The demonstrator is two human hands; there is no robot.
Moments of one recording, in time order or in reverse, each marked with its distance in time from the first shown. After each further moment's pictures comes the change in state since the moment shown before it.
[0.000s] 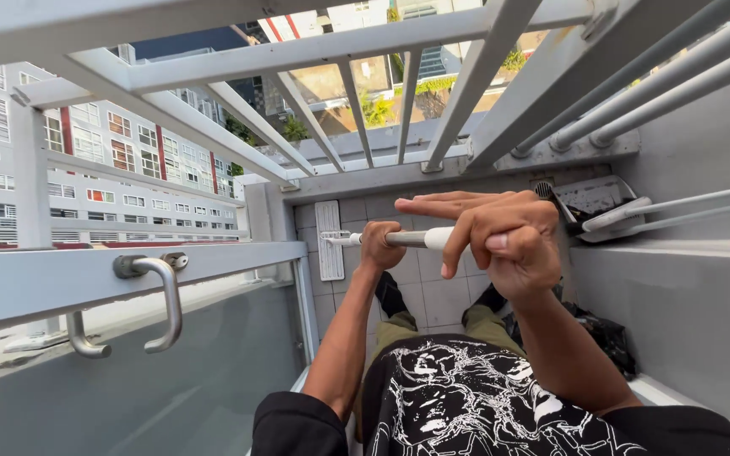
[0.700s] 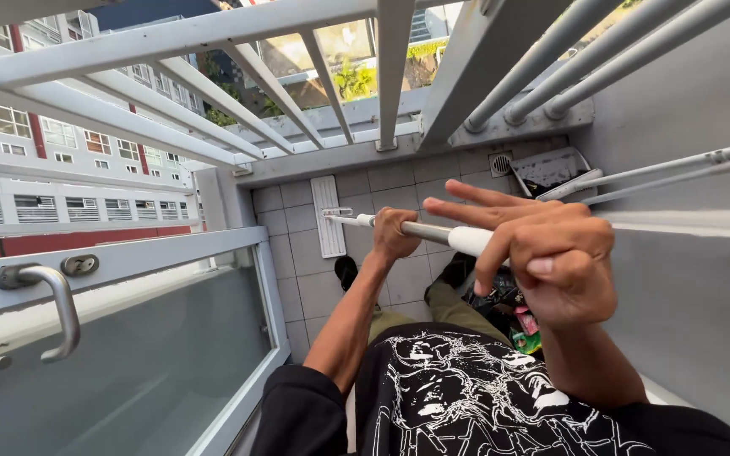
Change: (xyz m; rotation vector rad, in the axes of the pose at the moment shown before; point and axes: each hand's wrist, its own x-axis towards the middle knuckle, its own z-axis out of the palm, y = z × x) left_hand 0.009 0.075 0.150 -0.048 -0.108 0.002; right_hand -0.053 -0.086 -0.115 -0.173 0.059 0.058
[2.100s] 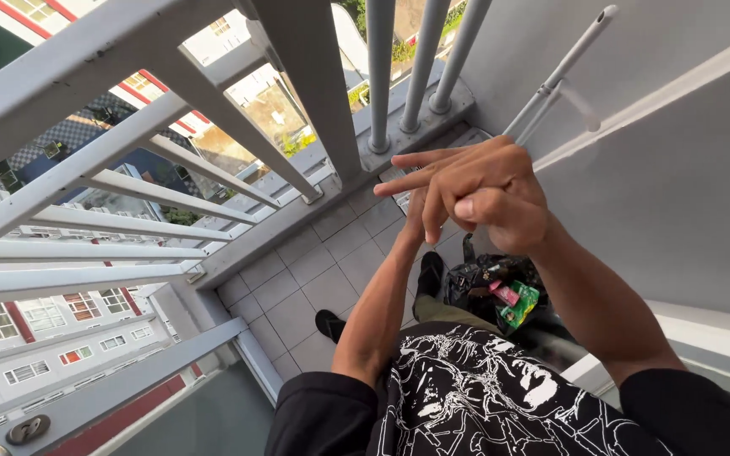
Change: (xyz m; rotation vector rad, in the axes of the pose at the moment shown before) left_hand 0.049 0.143 0.203 -0.740 -0.401 -0.306; right_hand -0.062 -0.059 -0.114 -0.332 0.031 -0.035
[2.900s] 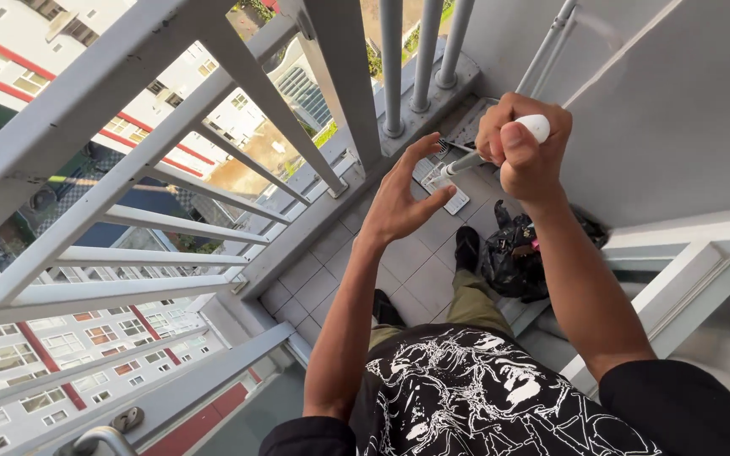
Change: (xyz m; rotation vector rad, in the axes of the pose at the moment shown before) left_hand -0.138 0.213 -0.131 0.607 -0.367 0.319; right_hand -0.054 0.034 0.108 0.013 0.664 -0.035
